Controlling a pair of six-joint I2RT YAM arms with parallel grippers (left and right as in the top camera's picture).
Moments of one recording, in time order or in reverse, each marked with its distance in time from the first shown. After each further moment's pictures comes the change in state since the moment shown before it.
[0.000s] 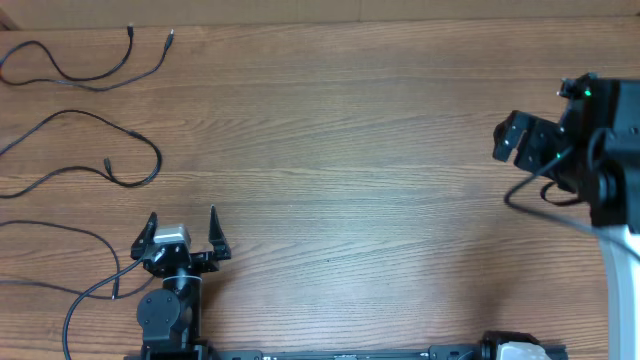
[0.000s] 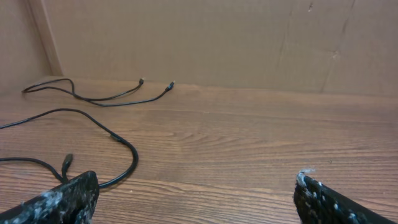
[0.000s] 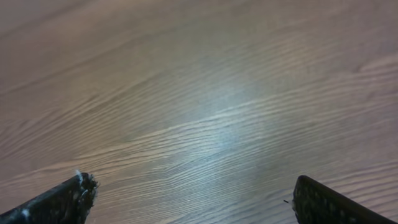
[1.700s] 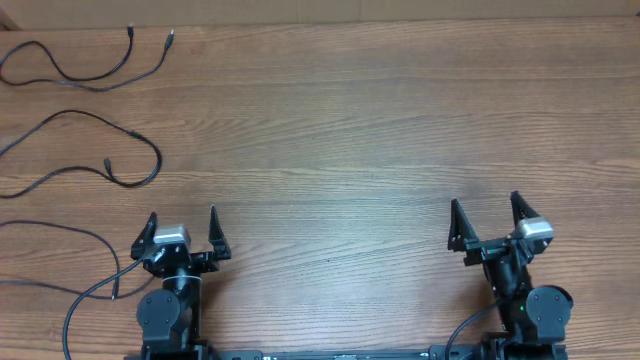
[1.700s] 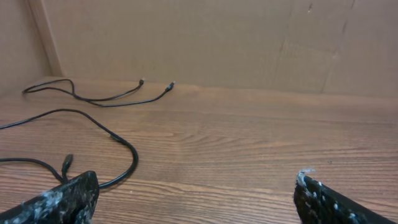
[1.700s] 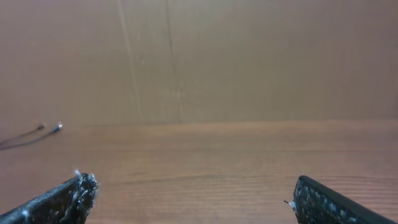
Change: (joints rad) left arm 0.000 -0.002 0.000 0.000 0.000 0.000; right arm 0.057 -1.212 -1.472 1.202 -0.142 -0.146
